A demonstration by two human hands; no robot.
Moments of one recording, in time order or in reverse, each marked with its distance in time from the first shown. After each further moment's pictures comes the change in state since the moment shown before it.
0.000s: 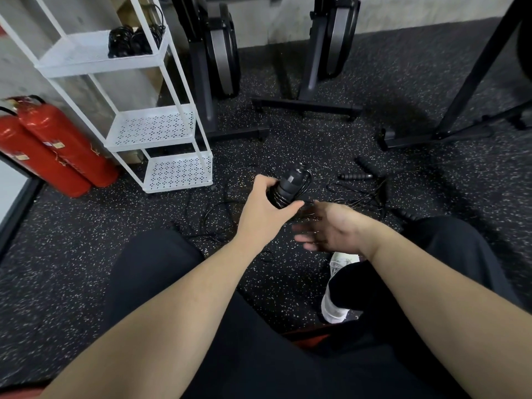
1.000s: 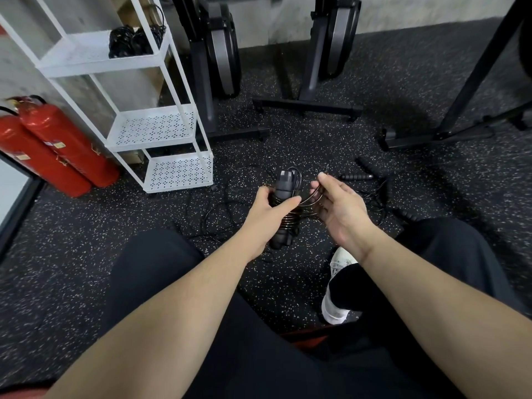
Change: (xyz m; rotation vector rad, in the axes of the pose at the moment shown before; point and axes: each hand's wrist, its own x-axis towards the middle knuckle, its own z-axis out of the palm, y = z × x) left_hand 0.007 -0.007 0.008 -0.435 -0.157 -0.322; right_hand -0.005 -0.008 0.012 0.476 0.121 -0.539
